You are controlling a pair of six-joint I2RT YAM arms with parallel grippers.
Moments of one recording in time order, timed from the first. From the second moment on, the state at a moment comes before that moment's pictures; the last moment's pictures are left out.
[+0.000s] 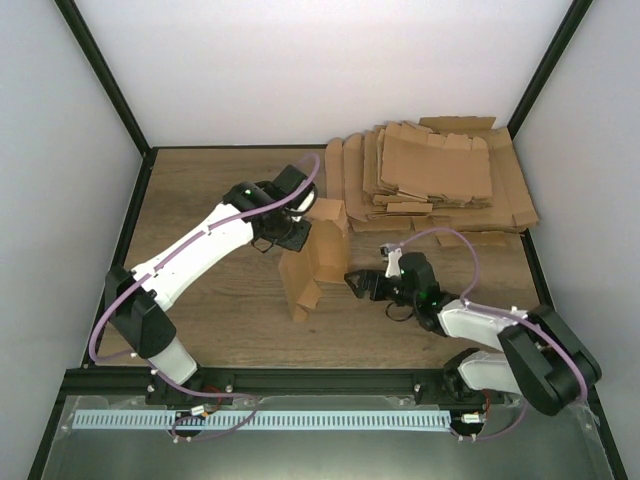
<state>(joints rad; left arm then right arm) -0.73 1.64 1.60 -1.14 -0.11 -0.26 0.54 1.27 0.29 0.43 -0.34 0.62</state>
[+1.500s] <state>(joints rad) -0.73 1.60 1.48 -0.97 -0.05 -0.10 0.62 1.27 0.94 -0.09 -0.36 0.17</state>
